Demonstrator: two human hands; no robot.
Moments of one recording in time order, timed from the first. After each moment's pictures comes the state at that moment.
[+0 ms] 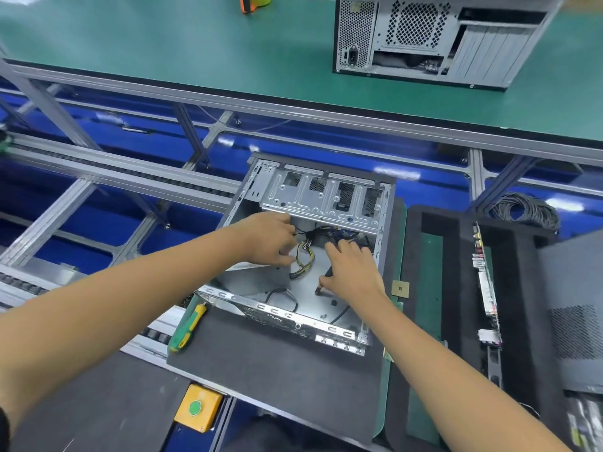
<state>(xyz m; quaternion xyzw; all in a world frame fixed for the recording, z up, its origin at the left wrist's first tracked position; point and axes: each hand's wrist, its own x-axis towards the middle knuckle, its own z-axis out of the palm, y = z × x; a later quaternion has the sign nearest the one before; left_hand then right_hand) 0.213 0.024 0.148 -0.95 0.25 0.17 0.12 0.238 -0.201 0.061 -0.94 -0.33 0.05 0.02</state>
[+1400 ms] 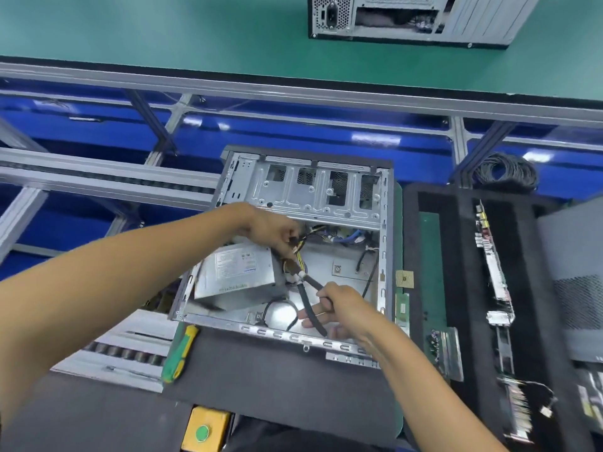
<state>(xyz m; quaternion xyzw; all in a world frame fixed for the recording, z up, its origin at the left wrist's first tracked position) 0.294 0.038 0.105 -0.85 0.08 0.46 -0.24 0.188 -0.189 0.115 -0.65 0.16 0.50 0.55</state>
